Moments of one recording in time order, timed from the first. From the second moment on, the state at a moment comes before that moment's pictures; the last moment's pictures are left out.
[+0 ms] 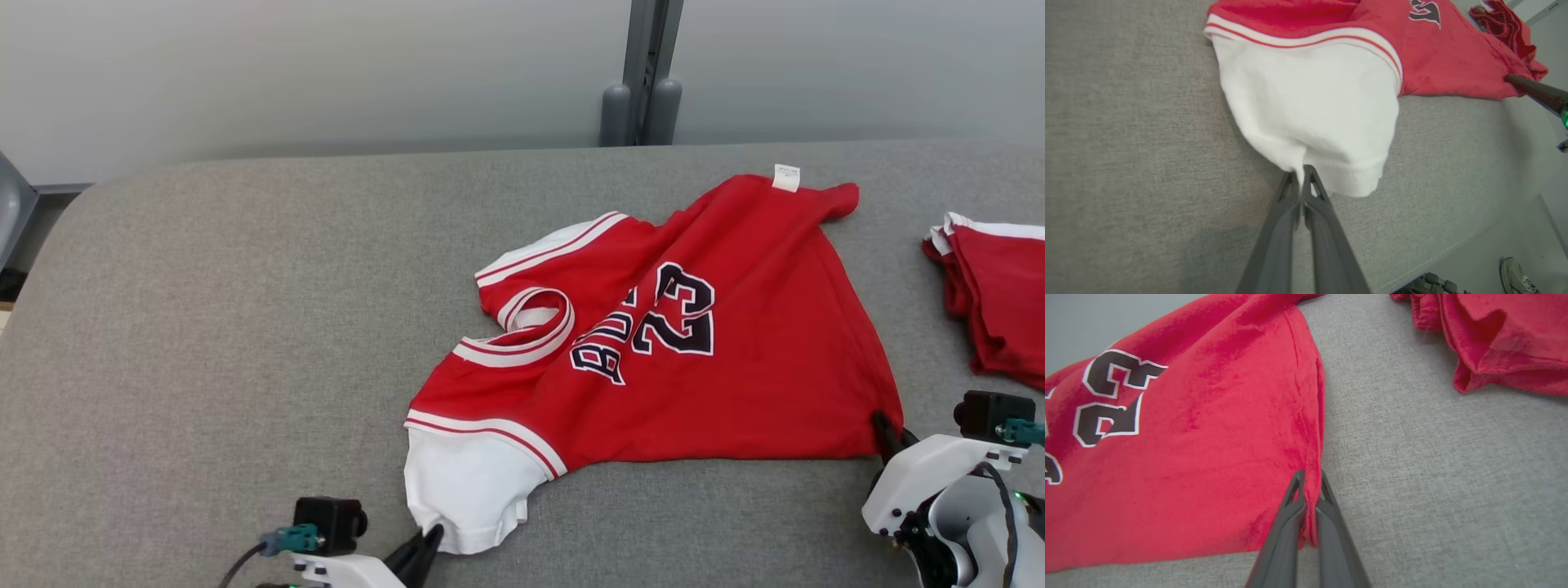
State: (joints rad) left arm 0.02 0.12 -0.36 0.23 -0.55 -0.06 0.28; right arm -0.37 -0.18 0.04 0.82 0.41 0.13 0.02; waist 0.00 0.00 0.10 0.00
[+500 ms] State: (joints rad) left arm 0.04 0.24 -0.24 -0.12 -0.59 -0.02 0.30; right arm -0.30 -0.21 0.07 0.48 0.56 0.13 0.00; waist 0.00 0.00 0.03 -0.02
